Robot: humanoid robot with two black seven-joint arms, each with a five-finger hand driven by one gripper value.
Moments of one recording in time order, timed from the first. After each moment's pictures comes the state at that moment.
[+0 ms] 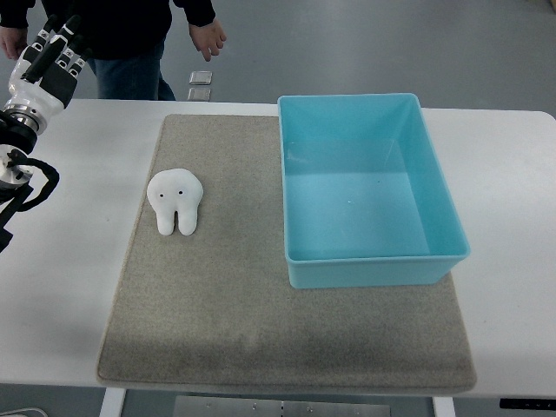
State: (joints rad) left arm -0.71 0.48 -0.97 -0.86 -0.09 -0.01 -0.25; right arm 0.01 0.00 0.00 0.15 -0.07 -0.05 0.10
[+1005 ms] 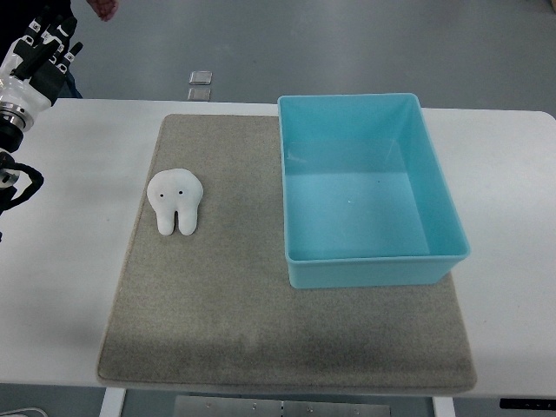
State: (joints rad) left arm -0.76 0.48 -0.95 -0.70 0.11 -0.17 -0.28; right arm 0.01 0.00 0.00 0.15 -0.07 -0.05 0.10
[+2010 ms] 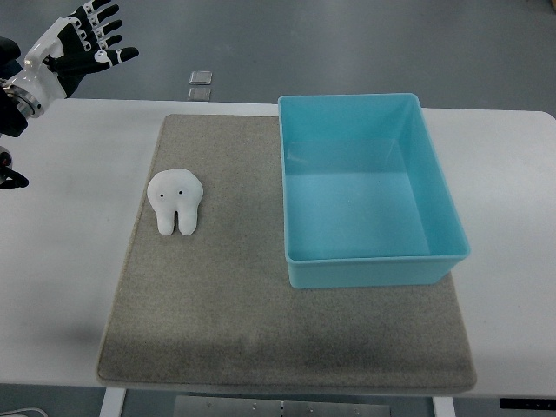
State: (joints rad) left arm -0.78 0.52 -0.95 -0.77 0.65 -0.31 -0.30; right arm 0.01 0.00 0.00 0.15 -0.07 -0.05 0.10
